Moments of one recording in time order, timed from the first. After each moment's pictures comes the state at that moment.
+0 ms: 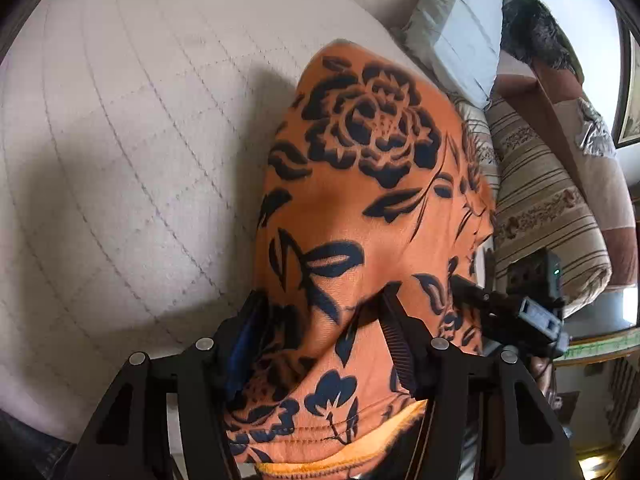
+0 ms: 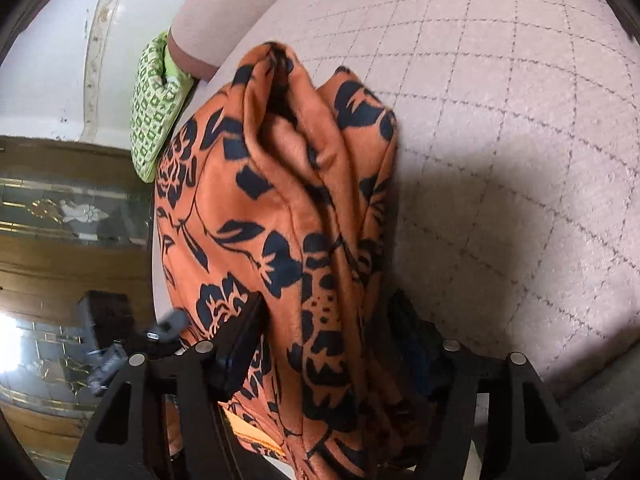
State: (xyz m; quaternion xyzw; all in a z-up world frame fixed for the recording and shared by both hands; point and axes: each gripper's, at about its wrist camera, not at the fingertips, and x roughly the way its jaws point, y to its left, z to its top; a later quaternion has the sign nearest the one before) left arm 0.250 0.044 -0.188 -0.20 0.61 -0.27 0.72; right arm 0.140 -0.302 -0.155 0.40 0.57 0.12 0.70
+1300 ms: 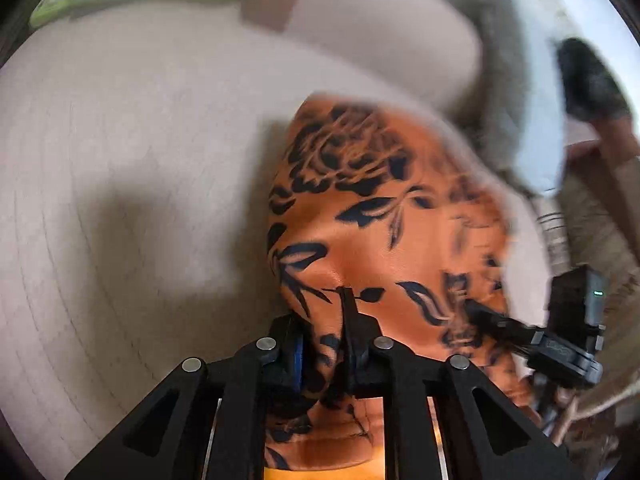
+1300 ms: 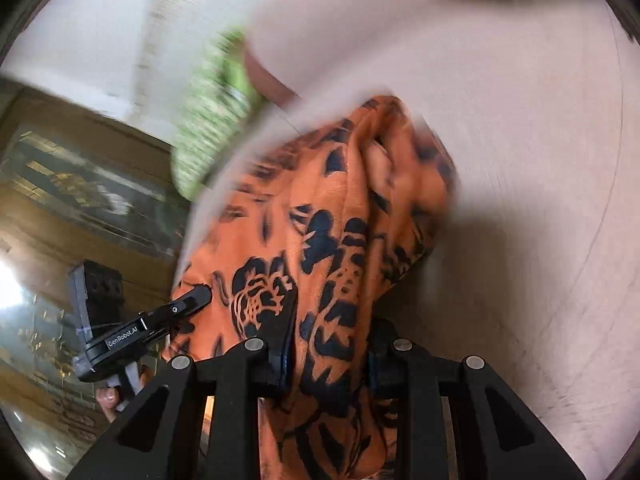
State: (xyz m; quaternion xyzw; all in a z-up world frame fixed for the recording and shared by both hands) left arm 0.408 0.017 -0.175 -0.12 0.56 -0.16 0.80; right arm 0.341 -0.235 -0.168 0.36 0.52 0.20 0.75
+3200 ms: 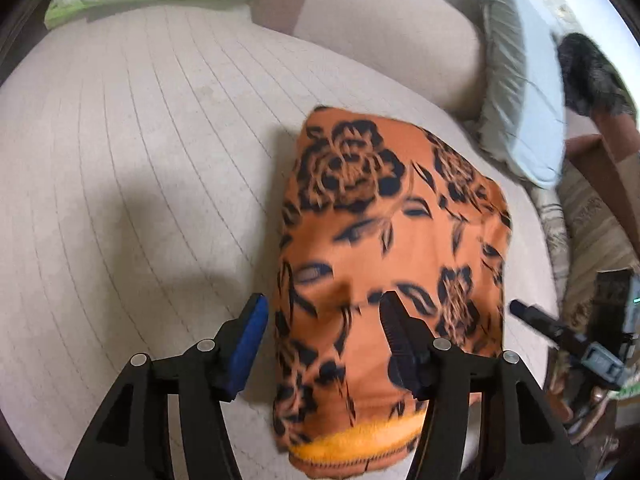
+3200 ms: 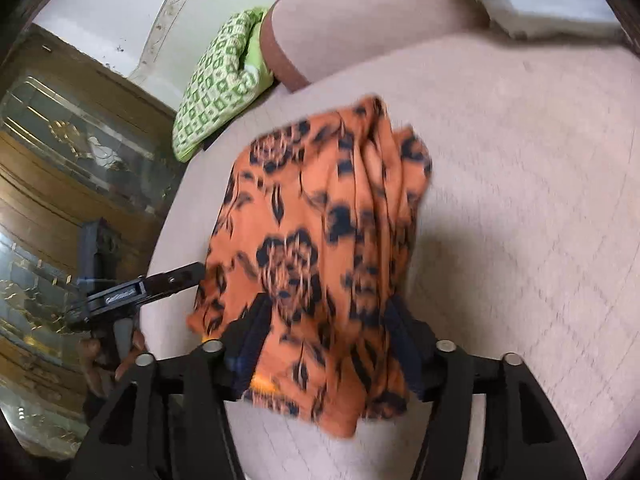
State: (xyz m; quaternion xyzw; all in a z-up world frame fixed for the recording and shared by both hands) left arm 0.410 0.026 -0.140 -0.11 0.58 -0.15 0.80; right arm 0.301 -0.242 -0.086 0.26 0.52 0.18 0.80
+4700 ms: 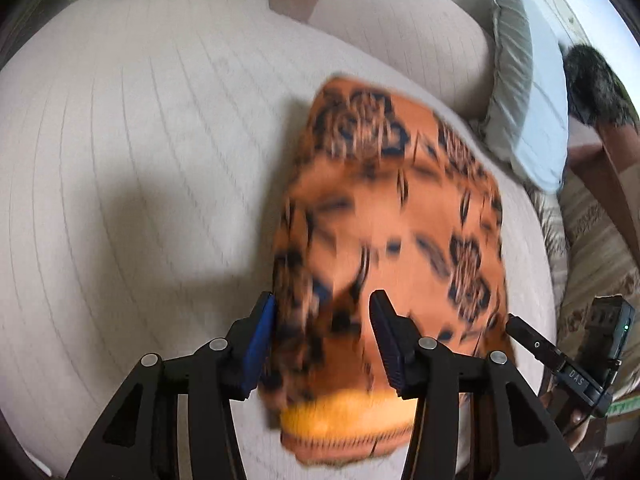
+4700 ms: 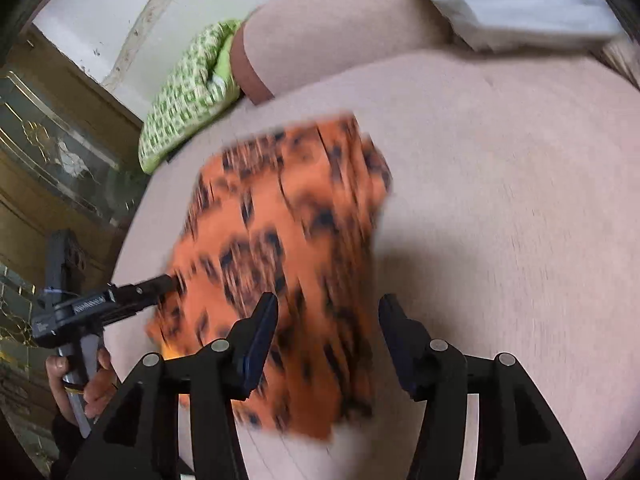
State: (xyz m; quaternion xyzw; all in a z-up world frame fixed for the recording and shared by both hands) left arm 0.358 0.024 -0.161 -0.14 0.57 -0.14 0.80; right arm 0.248 -0.235 -0.104 0.23 0.51 0.12 0.82
